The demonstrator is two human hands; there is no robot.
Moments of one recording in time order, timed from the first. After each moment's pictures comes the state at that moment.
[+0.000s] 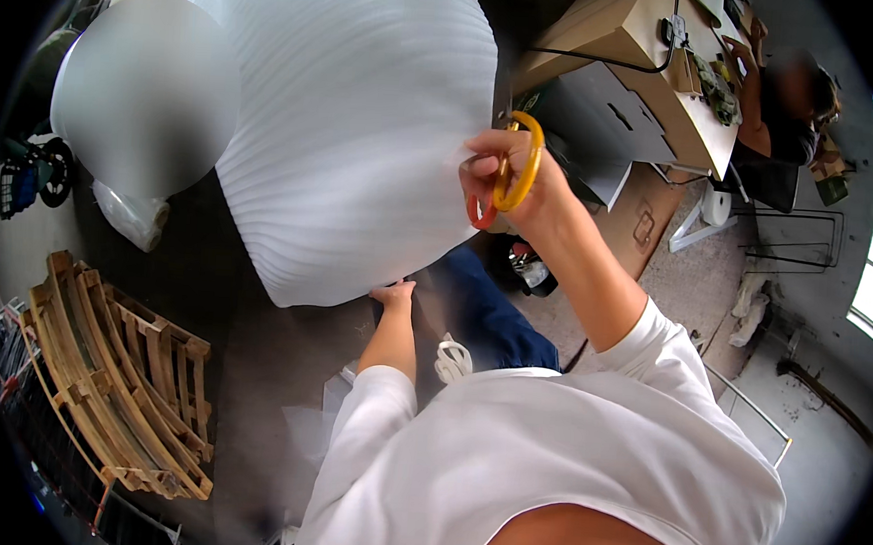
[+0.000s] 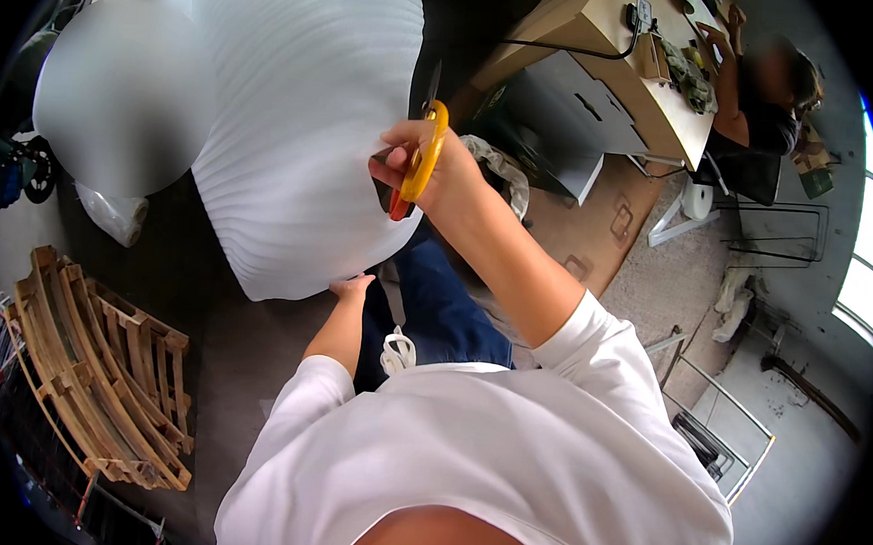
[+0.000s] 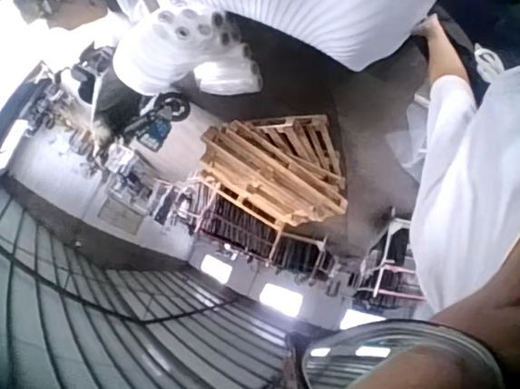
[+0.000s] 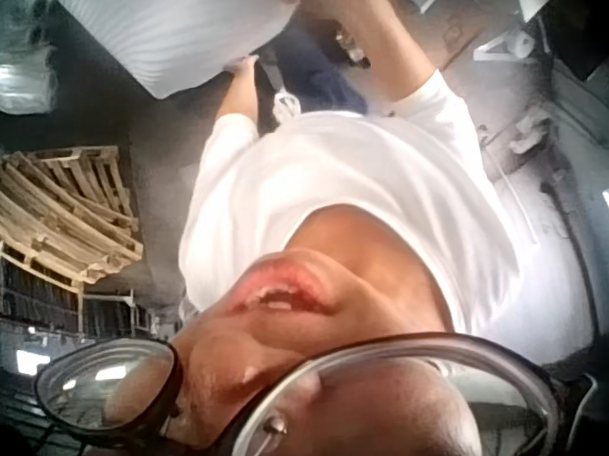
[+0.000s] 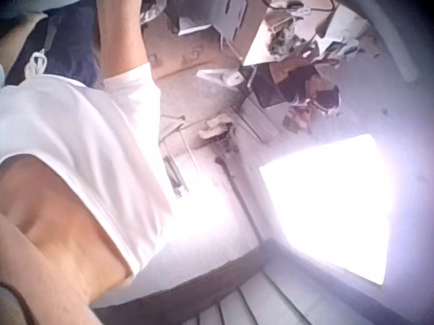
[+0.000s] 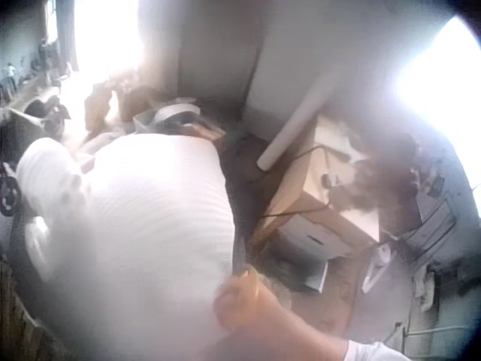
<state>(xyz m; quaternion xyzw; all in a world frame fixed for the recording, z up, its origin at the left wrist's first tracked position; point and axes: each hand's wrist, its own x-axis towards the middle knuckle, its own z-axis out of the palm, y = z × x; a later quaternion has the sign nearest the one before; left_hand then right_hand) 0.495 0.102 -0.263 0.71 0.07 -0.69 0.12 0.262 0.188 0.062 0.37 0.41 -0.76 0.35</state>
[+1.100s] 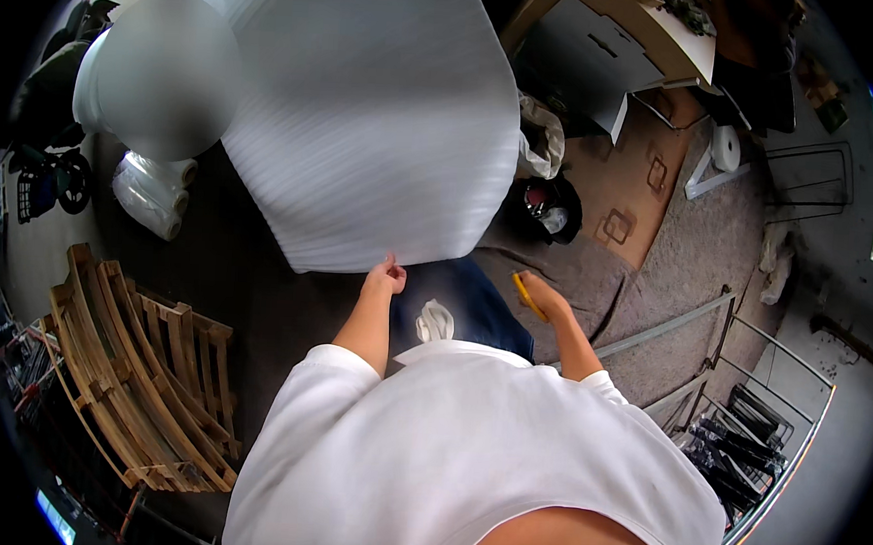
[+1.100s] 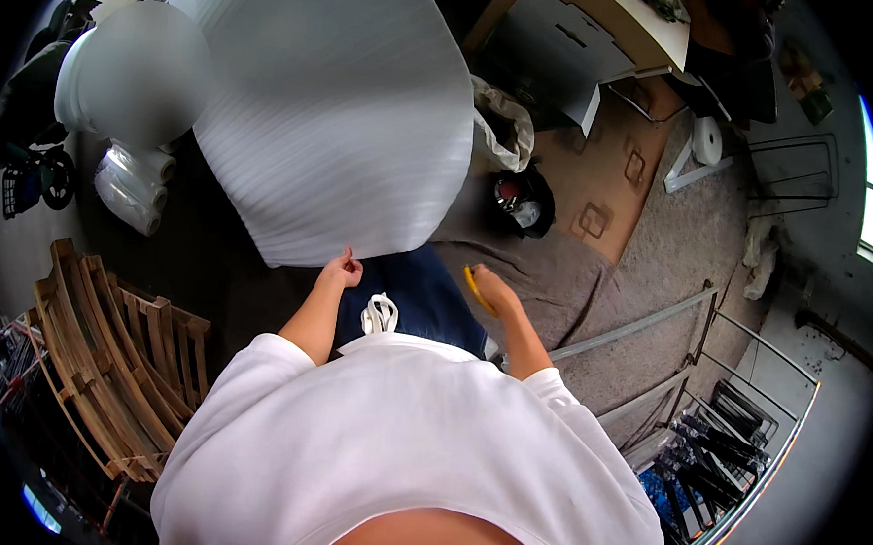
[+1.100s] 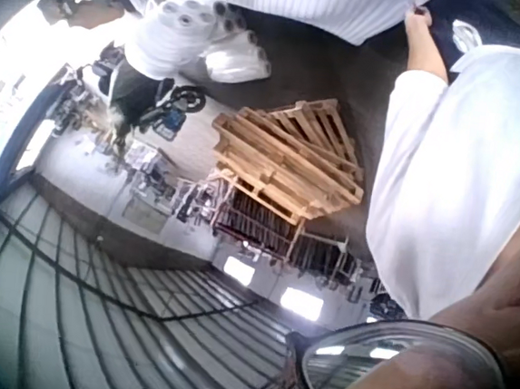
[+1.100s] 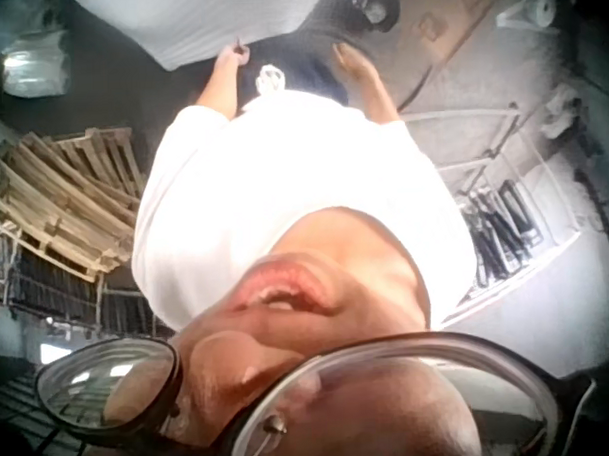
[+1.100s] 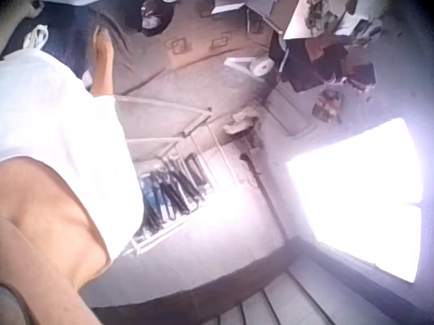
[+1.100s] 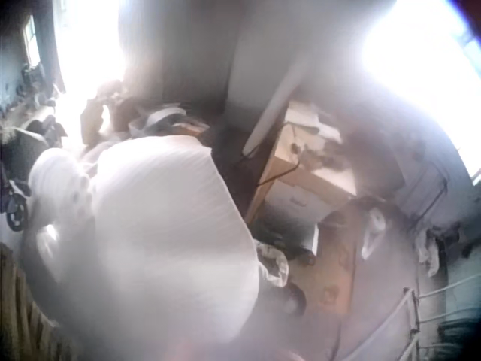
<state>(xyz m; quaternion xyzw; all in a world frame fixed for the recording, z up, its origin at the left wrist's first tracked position) 0.637 0.044 -0.225 0.76 -0.03 -0.62 -0.18 0.660 0.358 -0.109 0.14 0.82 -0.30 0.47</state>
